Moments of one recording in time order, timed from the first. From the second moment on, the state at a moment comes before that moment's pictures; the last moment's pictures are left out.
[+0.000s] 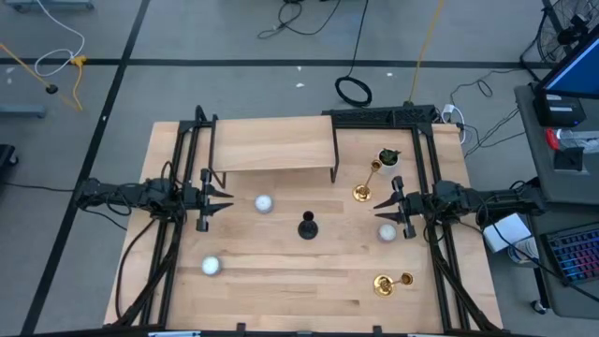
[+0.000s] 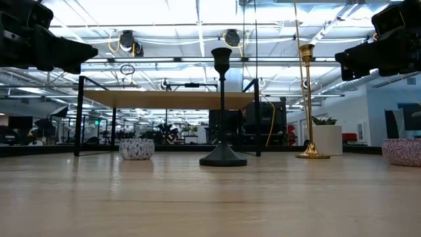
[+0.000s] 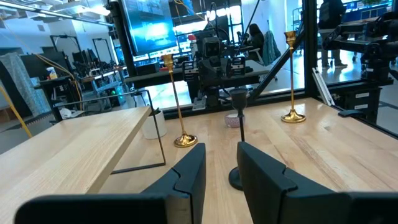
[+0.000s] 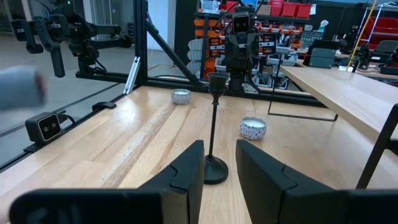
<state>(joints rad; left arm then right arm) -0.13 0.01 0.02 0.04 -0.11 0.18 0.07 0.10 0.02 0.06 -0.11 -0.06</state>
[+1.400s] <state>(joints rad) -0.13 0.01 0.01 0.17 -0.14 0.00 0.07 0.27 0.02 0.23 0.35 -0.10</state>
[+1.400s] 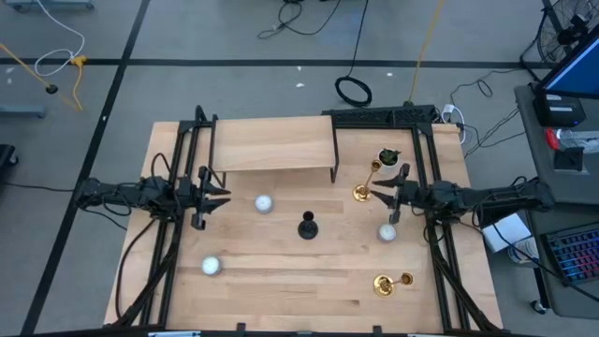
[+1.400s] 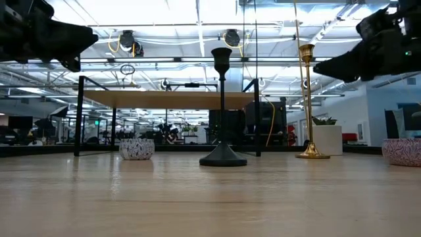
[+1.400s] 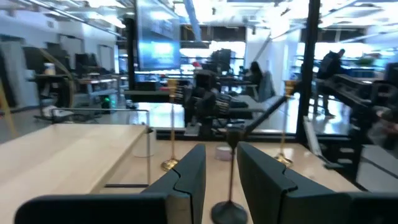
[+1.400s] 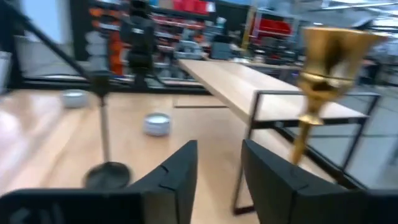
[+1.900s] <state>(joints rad) -0.13 0.01 0.01 0.16 -0.20 0.05 -0.02 0.44 0.02 0.45 0.53 -0.06</state>
